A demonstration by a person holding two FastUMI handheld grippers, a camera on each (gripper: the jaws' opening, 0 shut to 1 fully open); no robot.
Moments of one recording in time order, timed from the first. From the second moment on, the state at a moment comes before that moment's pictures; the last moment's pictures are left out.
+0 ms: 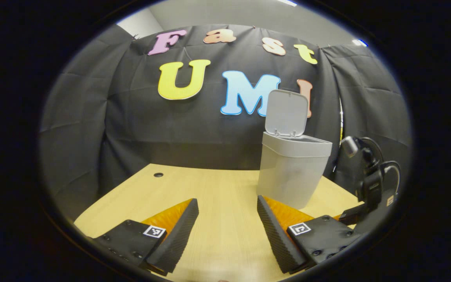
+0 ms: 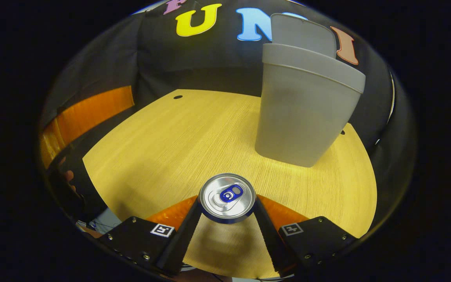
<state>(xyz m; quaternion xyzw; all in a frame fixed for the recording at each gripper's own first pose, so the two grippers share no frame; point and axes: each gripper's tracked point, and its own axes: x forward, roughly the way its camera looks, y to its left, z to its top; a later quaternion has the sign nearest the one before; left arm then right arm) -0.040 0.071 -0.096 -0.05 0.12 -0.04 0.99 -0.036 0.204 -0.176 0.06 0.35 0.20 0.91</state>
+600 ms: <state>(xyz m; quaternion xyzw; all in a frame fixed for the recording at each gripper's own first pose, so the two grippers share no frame) -0.033 0.060 -0.094 -0.04 0.12 -0.05 0.99 -0.008 0.152 -0.090 0.12 0.24 0.15 0.95</state>
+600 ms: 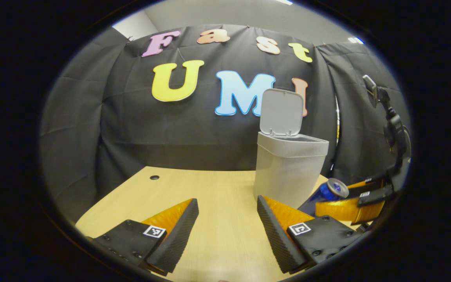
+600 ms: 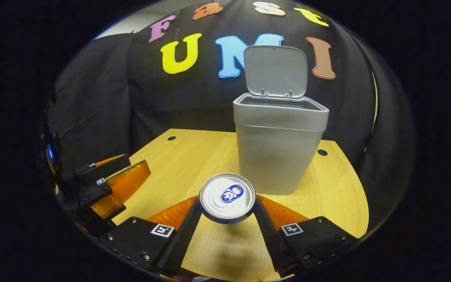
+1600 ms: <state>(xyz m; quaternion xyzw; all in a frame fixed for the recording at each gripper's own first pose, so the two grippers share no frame) -0.030 0.062 -0.079 -0.04 0.11 -0.04 0.99 0.072 0.080 0.046 0.12 0.05 0.10 0.99</state>
